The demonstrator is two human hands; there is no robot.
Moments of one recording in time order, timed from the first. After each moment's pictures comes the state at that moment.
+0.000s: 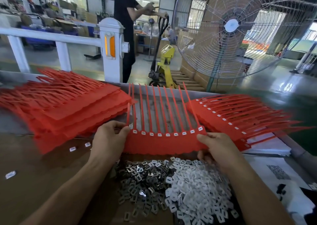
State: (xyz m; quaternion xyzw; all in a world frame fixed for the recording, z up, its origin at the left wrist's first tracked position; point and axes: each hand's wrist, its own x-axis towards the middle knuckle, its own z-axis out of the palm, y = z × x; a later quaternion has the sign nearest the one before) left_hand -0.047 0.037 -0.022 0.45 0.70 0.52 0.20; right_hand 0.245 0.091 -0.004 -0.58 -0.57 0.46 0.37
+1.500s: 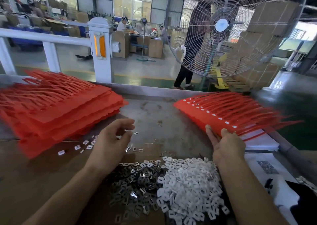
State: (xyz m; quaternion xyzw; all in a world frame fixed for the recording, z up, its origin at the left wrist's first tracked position) left_hand -0.028 0.032 -0.024 0.57 0.57 0.55 0.22; right_hand 0.261 0.119 -0.007 -0.42 -0.13 0.49 0.75
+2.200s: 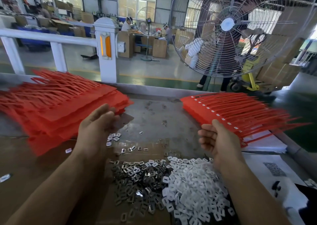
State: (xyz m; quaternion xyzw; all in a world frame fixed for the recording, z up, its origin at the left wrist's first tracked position) left_hand -0.060 0.044 -0.010 0.28 0.46 0.74 0.40; right_hand 0.241 0.100 0.000 -0.51 -0.35 0.54 0.57
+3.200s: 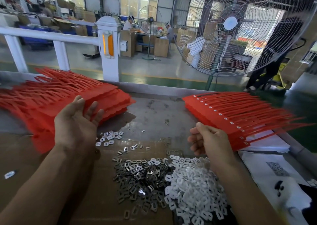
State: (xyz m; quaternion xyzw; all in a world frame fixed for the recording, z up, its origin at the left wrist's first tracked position) left_hand -0.095 0.042 0.010 0.15 0.28 0.84 0.44; right_hand 0.221 0.091 -0.008 -0.52 -0.50 0.48 0.50
